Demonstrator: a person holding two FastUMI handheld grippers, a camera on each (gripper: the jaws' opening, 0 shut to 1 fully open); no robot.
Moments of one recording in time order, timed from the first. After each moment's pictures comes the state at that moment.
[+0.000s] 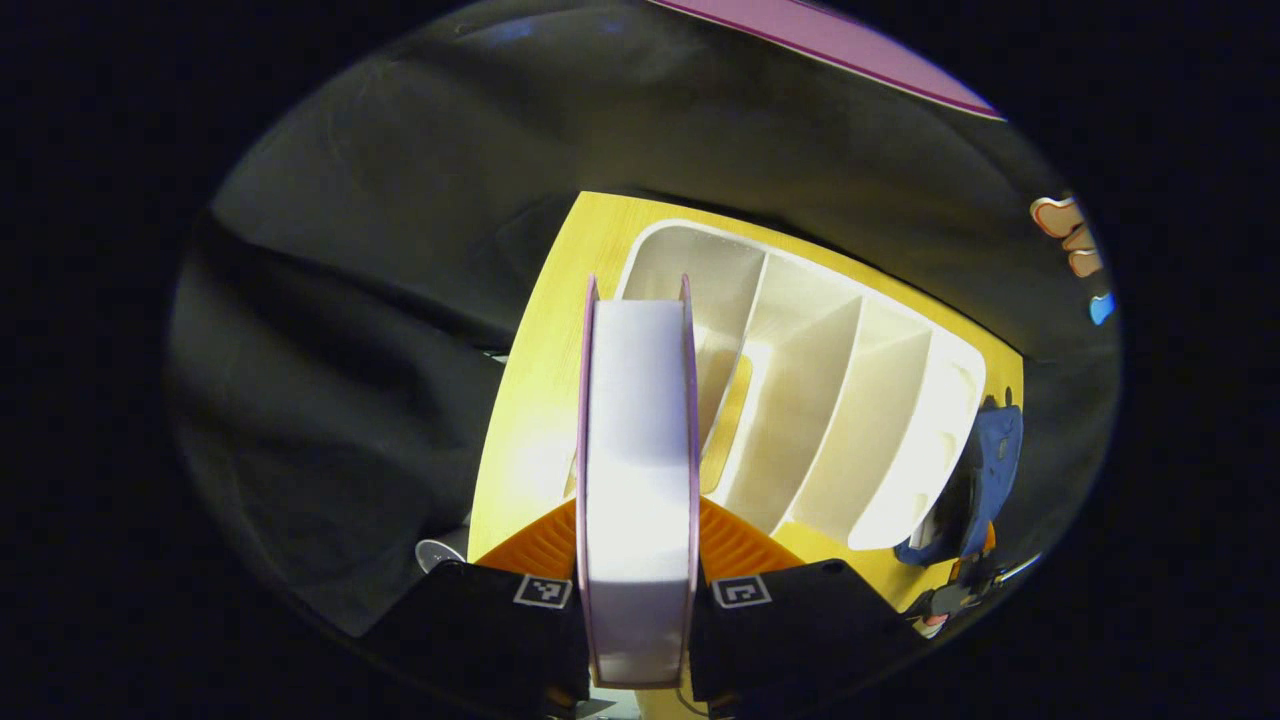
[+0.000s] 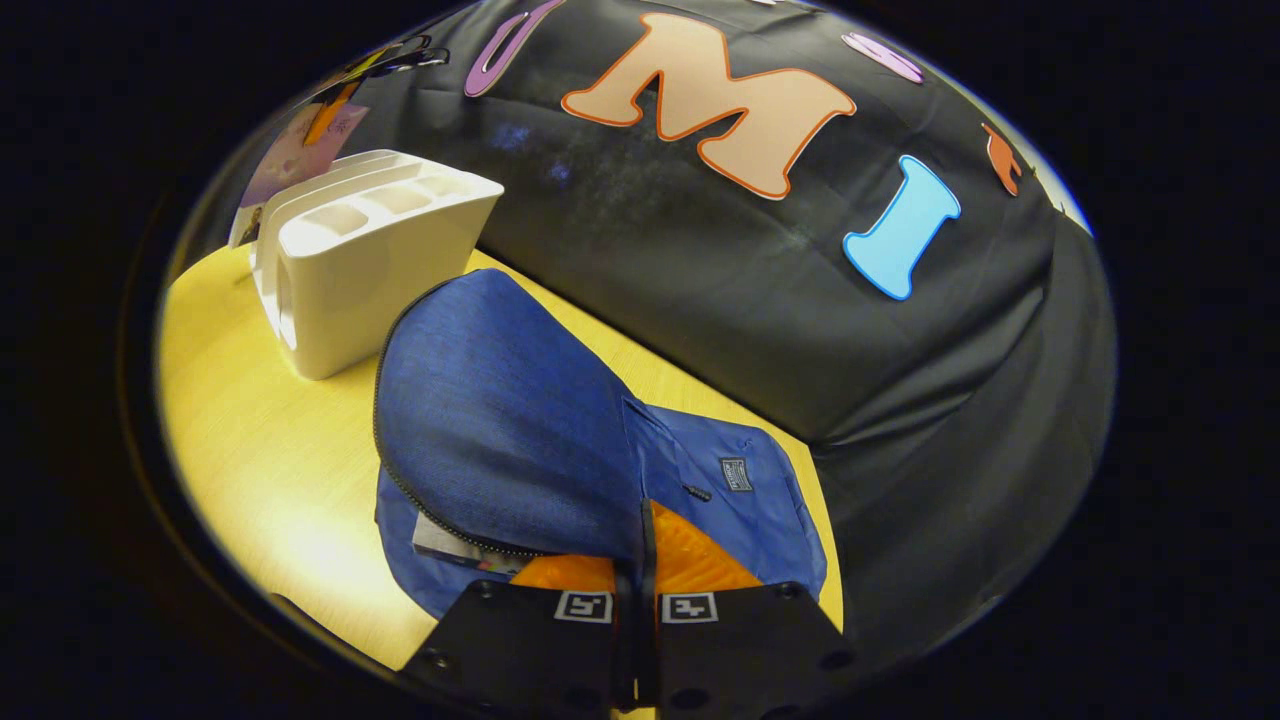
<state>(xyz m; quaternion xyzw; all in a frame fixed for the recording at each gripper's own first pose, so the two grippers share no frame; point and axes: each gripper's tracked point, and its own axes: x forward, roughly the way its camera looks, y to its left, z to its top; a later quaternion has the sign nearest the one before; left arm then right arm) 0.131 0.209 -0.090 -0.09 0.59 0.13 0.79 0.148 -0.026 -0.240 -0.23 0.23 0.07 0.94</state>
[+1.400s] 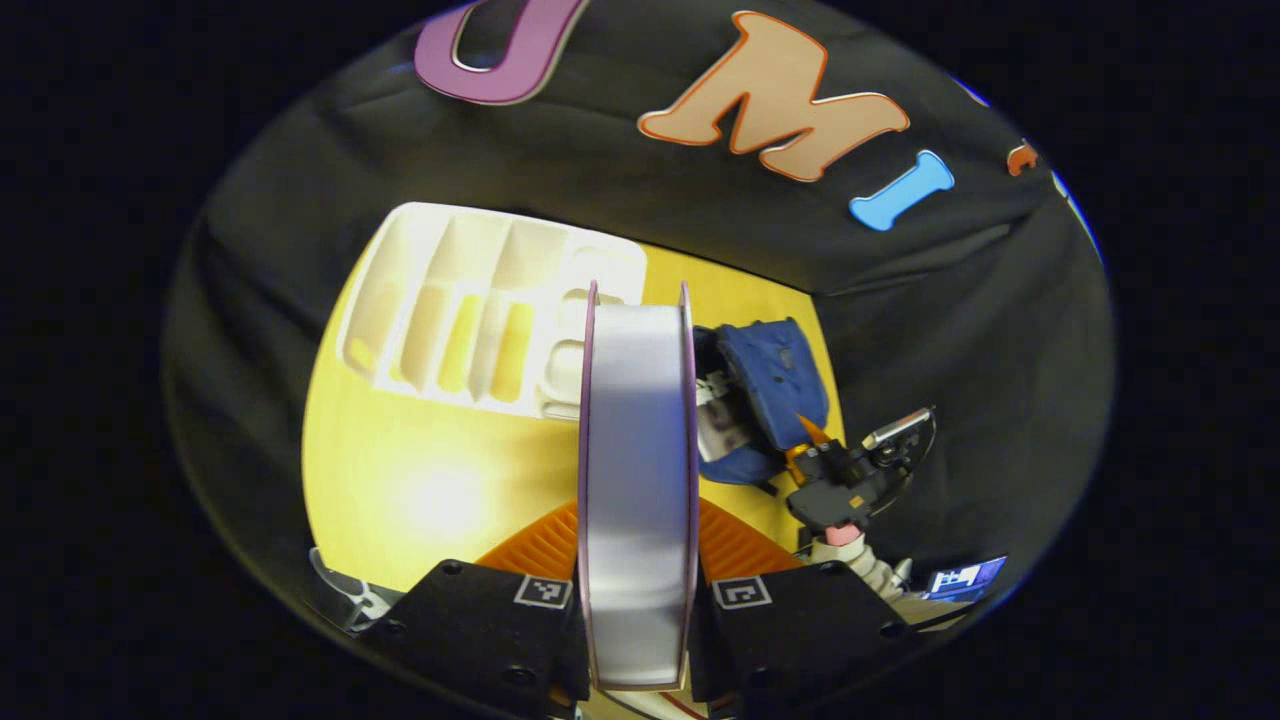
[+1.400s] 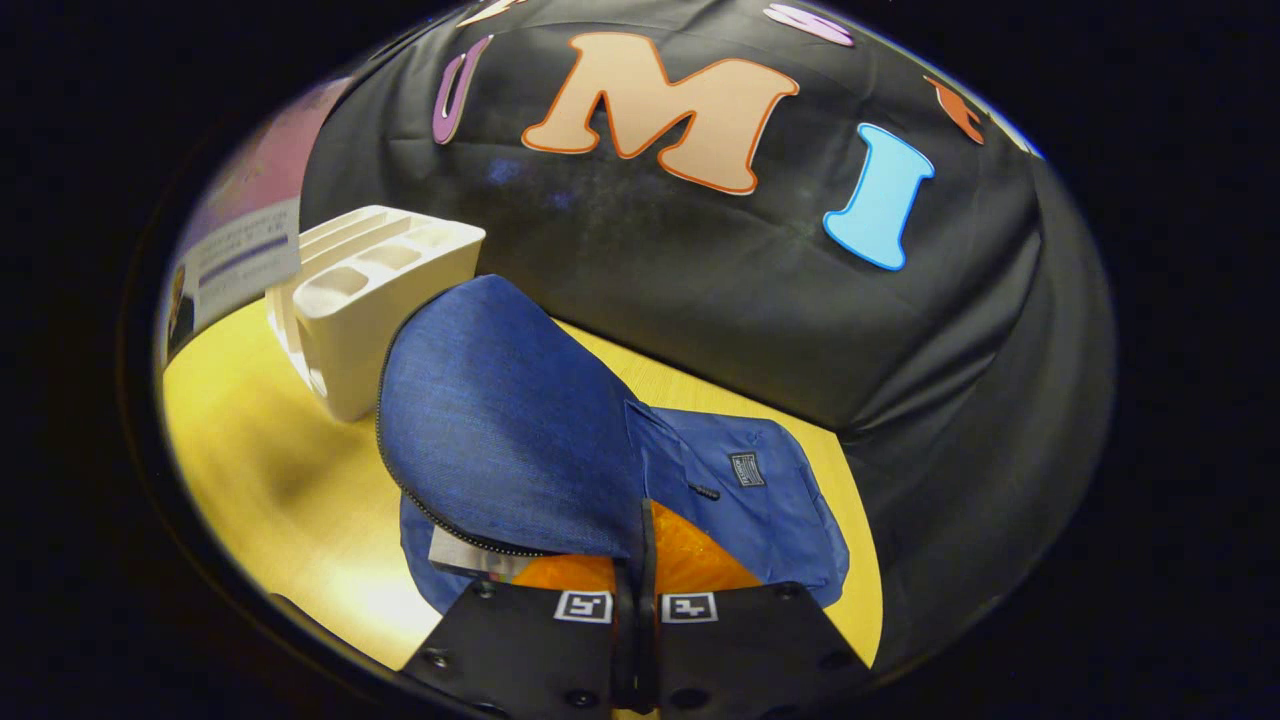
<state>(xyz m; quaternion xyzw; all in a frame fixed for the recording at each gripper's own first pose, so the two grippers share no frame) 0.022 -0.081 -0.034 -0.18 0.51 -0.11 0.84 0.140 -0.045 -0.227 -0.13 0.23 0.11 0.96</state>
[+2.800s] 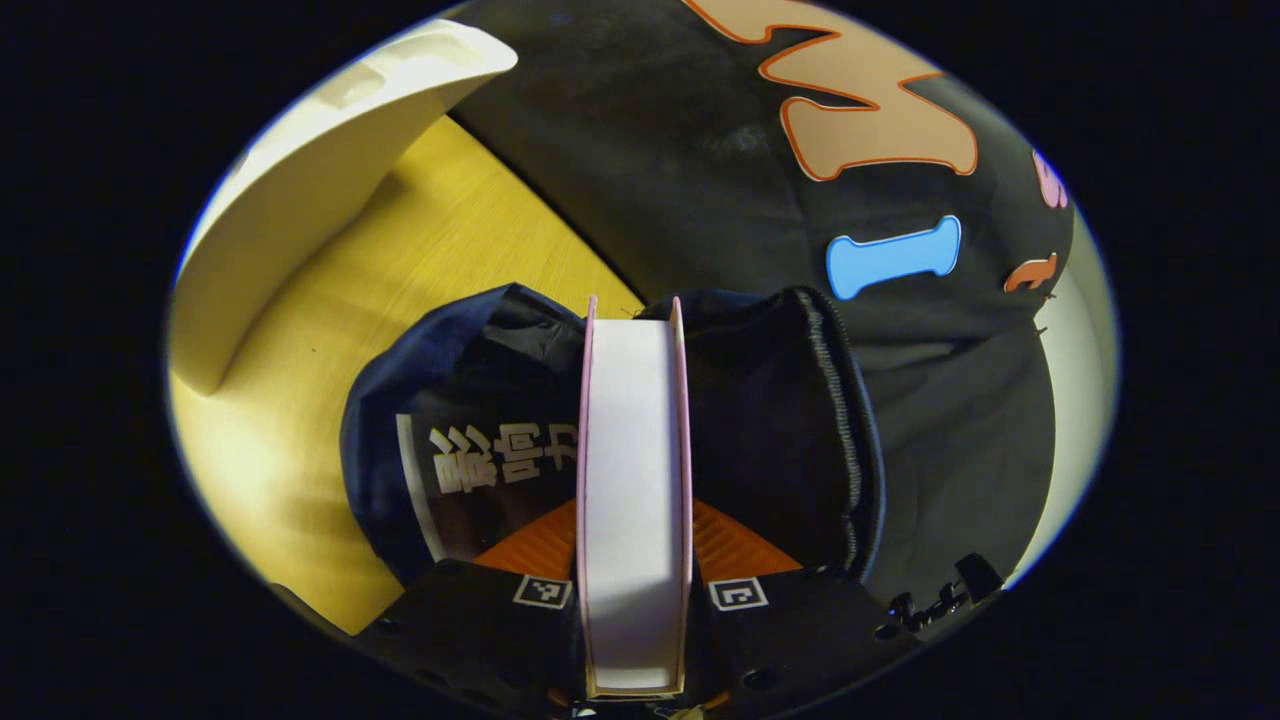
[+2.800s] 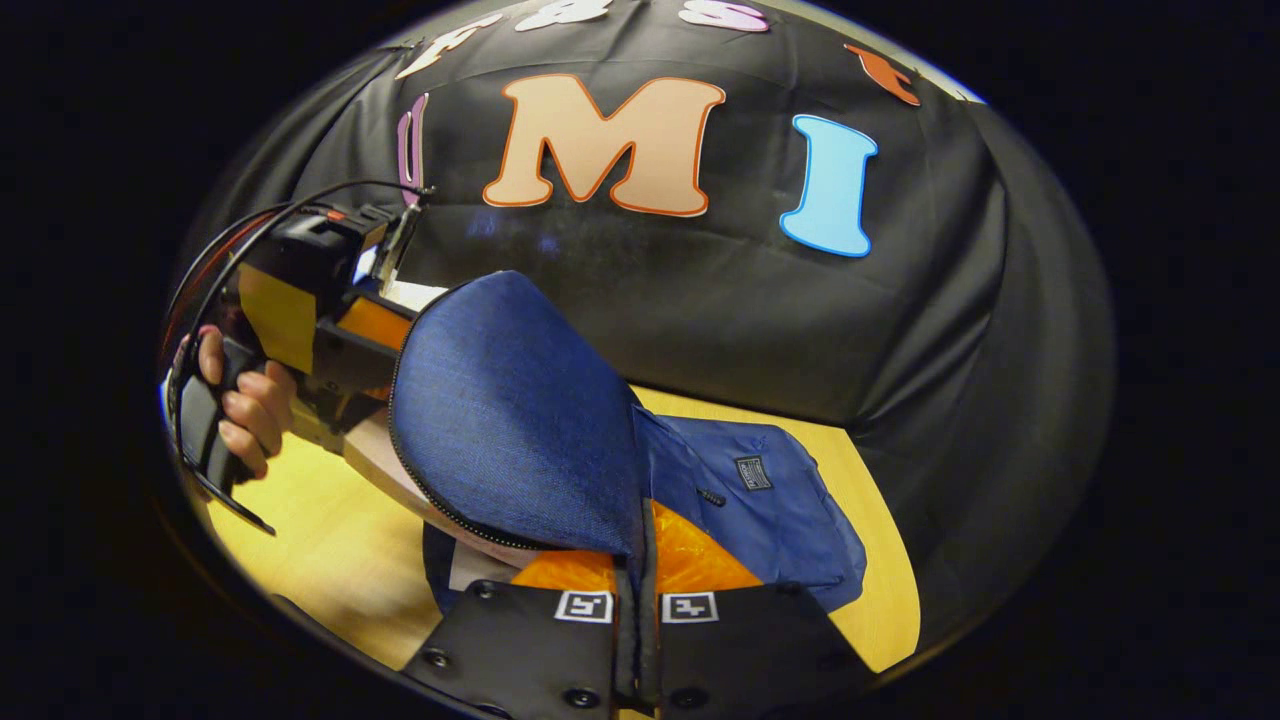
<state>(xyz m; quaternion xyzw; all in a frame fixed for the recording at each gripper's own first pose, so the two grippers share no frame) 0.158 -0.295 -0.198 -0.45 0.37 -0.19 0.79 0.135 -0.056 -0.212 -0.04 0.19 0.12 0.97</state>
